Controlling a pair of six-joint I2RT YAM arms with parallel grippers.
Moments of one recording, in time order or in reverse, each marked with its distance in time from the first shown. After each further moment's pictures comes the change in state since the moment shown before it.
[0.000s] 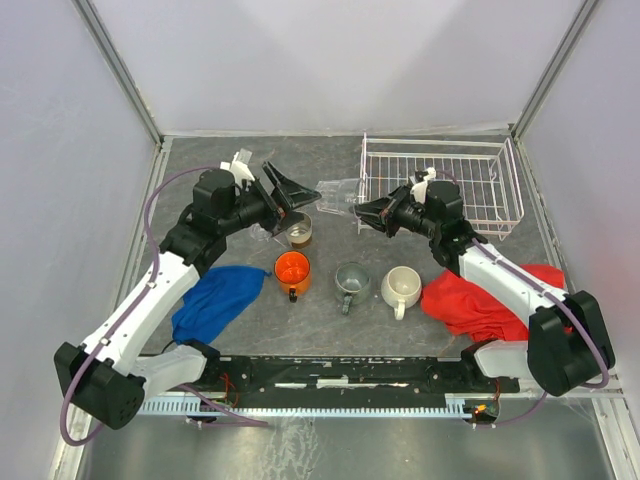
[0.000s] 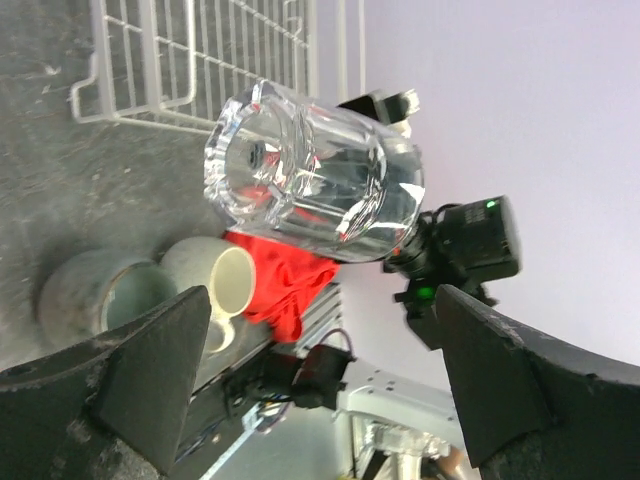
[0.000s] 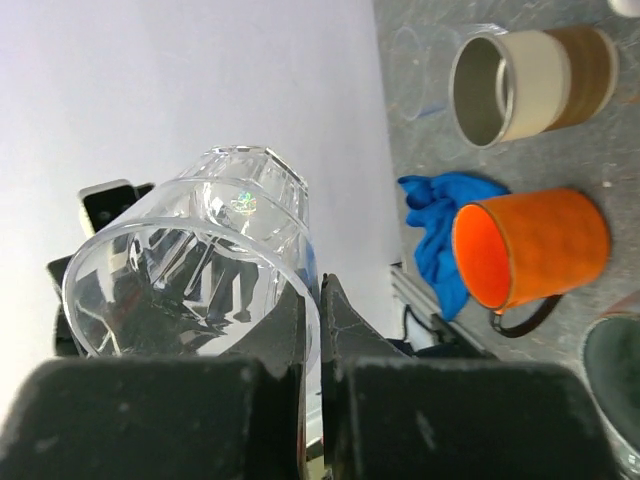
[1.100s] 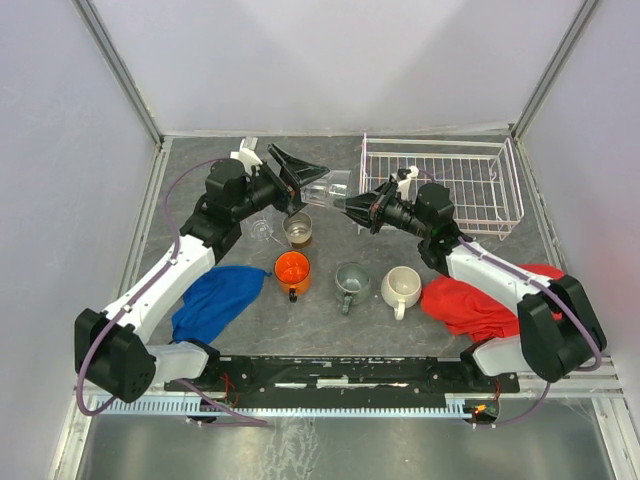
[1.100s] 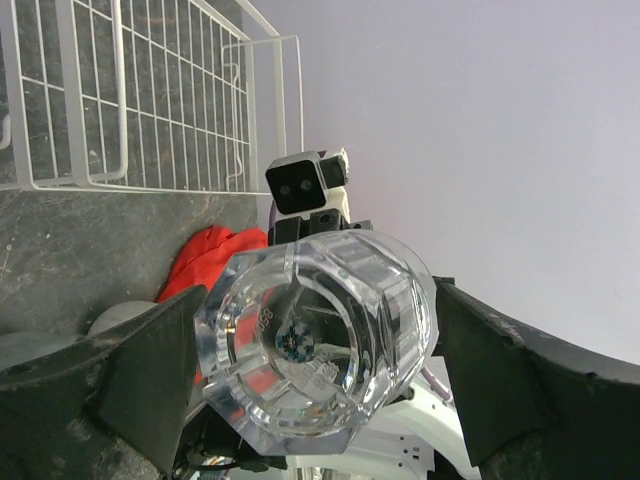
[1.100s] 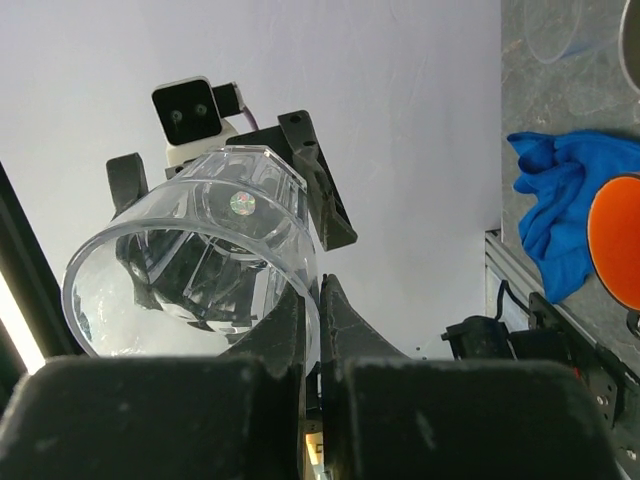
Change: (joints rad) left arm 0.000 0.154 -0.007 0.328 -0.006 -0.180; right arm 0.072 0.074 -0.023 0.322 -0.060 0.257
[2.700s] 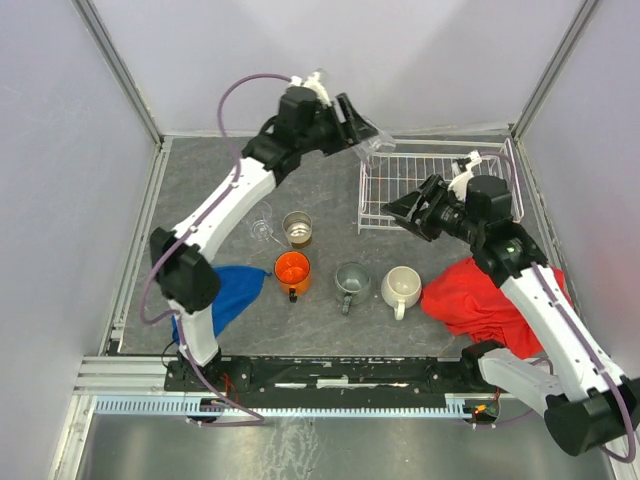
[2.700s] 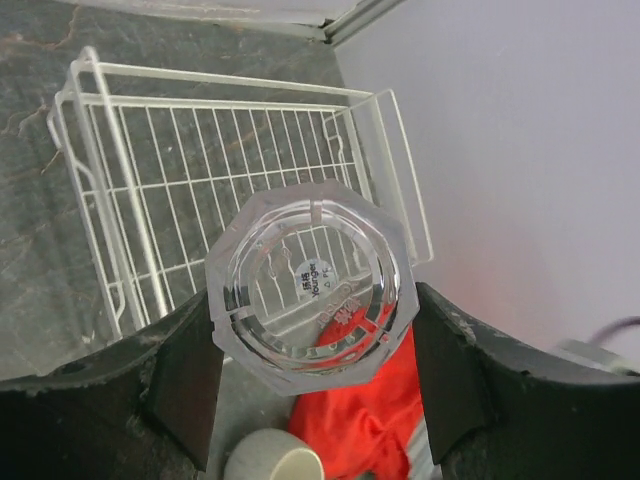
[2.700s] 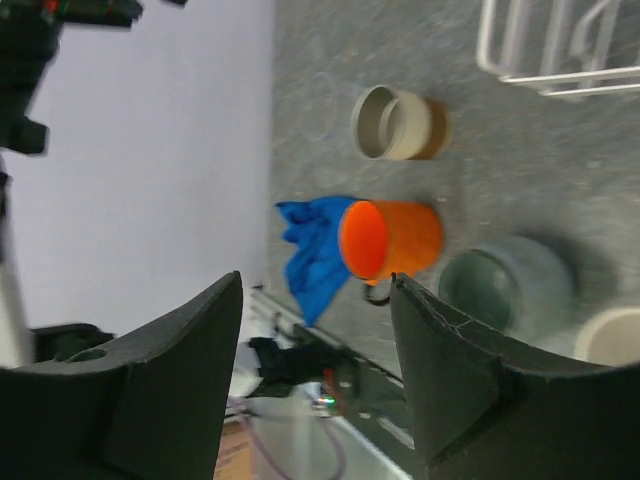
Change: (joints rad) left arm -0.104 0.555 0.803 -0.369 -0.182 0.459; right arm -0.151 -0.361 0.175 -0.843 0.142 -0.629
